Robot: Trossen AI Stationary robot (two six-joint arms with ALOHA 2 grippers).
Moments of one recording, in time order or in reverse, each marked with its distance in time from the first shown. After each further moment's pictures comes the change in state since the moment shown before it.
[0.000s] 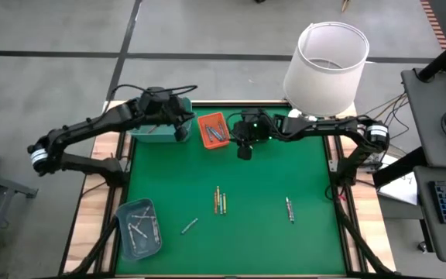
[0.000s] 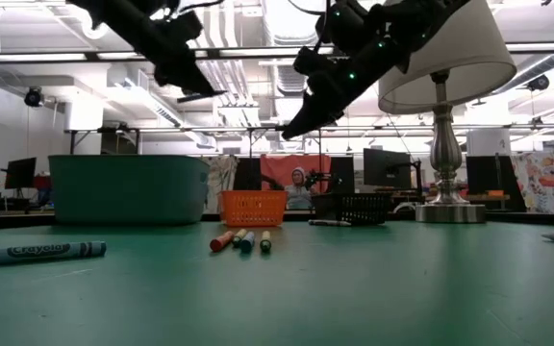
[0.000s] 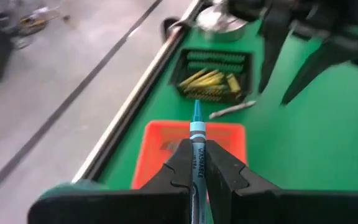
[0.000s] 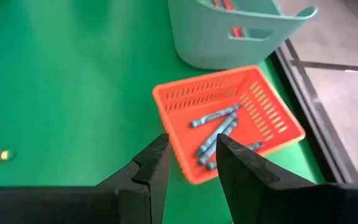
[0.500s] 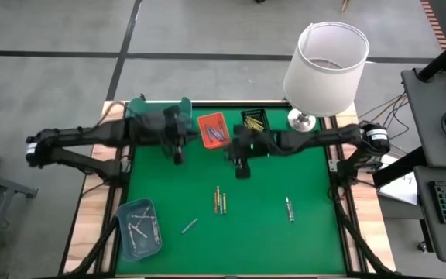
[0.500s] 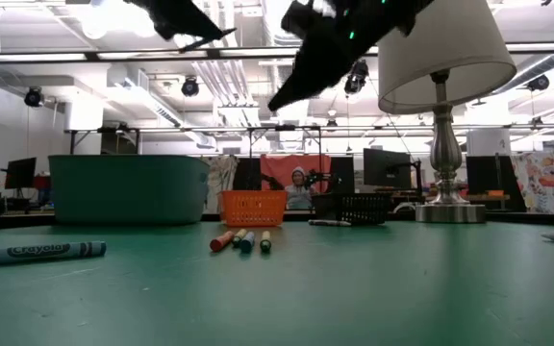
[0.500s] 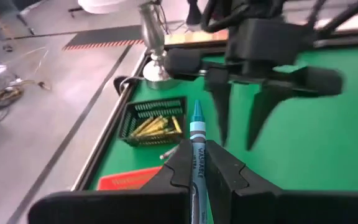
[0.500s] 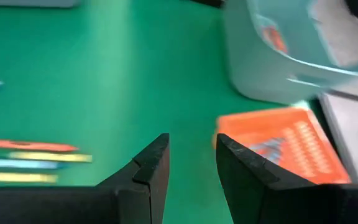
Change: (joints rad) left arm -0.373 -0.082 0.043 0.012 -0.169 0.002; right arm 0.207 -0.002 0.105 -0.129 0.088 -0.009
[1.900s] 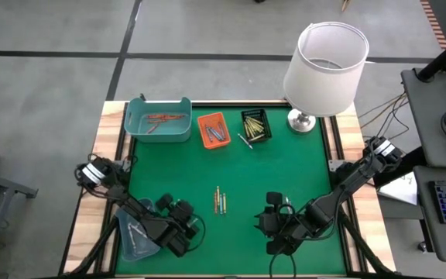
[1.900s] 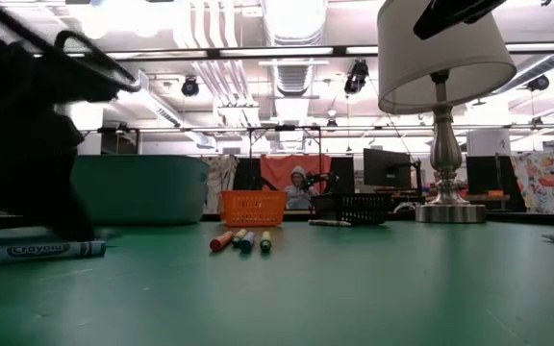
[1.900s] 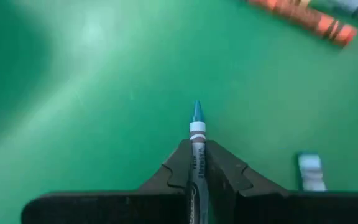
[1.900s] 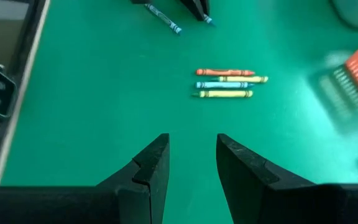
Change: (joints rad) left arm -0.861 0.844 0.045 -0.390 -0.534 -1.623; right arm 0.773 0.000 0.018 -0.361 0.506 0.765
